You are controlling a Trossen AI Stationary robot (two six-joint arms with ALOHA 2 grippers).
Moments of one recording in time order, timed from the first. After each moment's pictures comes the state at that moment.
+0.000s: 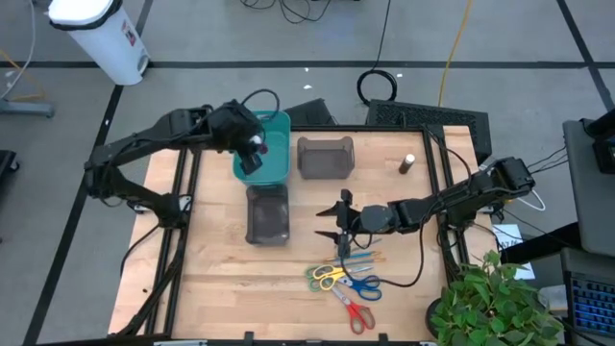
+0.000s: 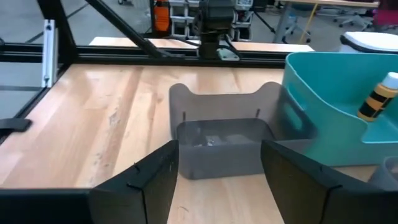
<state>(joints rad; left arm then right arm) 0.33 1.34 1.53 -1.10 -0.23 -0.03 0.25 1.49 0.80 0.38 0.31 0.07</state>
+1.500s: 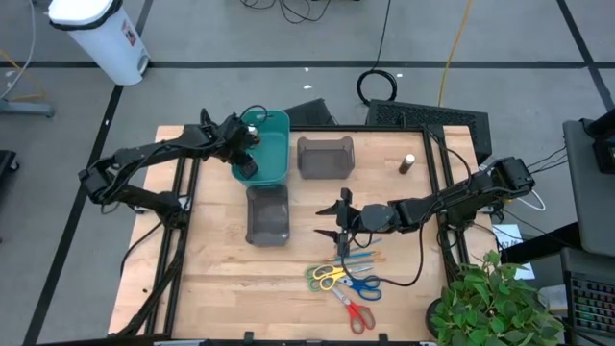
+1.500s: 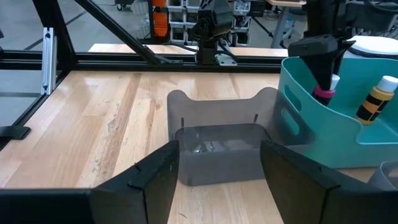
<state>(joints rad) 0.69 1.32 0.83 -0.57 0.04 0.01 0.24 1.49 0.80 0.40 0.31 0.07</state>
